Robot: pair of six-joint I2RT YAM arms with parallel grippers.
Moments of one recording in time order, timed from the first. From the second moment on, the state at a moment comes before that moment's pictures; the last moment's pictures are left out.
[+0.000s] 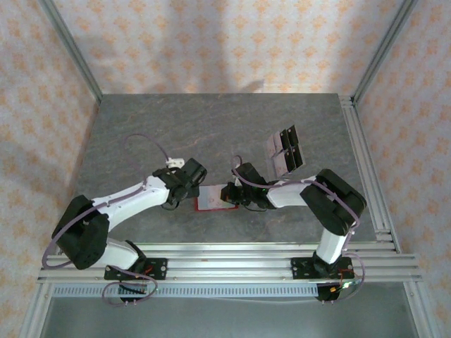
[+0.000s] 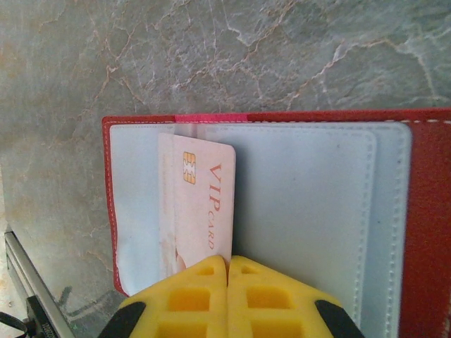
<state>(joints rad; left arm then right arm) -0.62 1.41 0.86 -0.76 -0.49 -0.79 0.78 1.76 0.76 0.21 -0.34 0.91</state>
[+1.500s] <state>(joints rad) -0.61 1.54 0.76 -0.63 -0.44 -0.77 0.80 1.73 1.02 -0.28 -0.22 0.75</state>
